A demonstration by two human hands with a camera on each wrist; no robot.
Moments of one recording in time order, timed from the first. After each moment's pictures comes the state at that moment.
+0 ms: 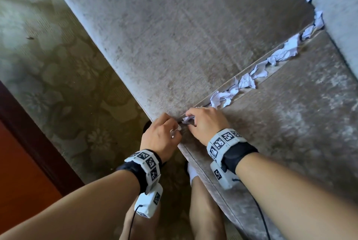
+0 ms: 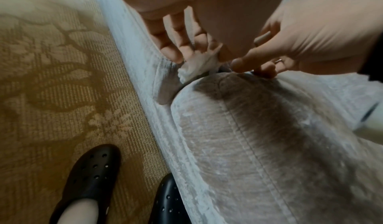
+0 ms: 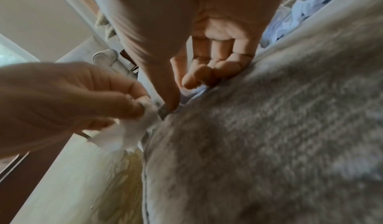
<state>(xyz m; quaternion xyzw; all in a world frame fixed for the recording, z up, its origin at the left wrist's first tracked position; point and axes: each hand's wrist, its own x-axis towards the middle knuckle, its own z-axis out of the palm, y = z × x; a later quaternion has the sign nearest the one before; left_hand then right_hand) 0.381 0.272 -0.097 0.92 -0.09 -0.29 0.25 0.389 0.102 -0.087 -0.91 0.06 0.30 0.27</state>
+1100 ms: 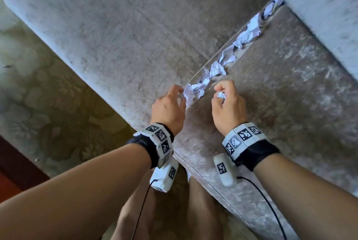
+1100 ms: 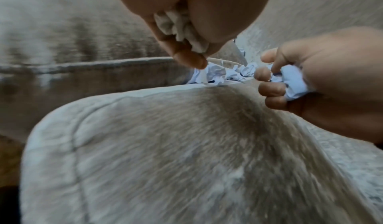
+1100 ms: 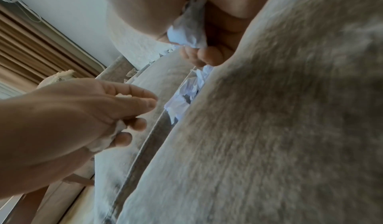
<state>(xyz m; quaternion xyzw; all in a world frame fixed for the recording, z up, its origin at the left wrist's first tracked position) 0.418 0.165 -0.082 0.92 -0.10 -0.26 0.27 0.352 0.024 -0.077 -0.86 0.32 0.01 0.39</state>
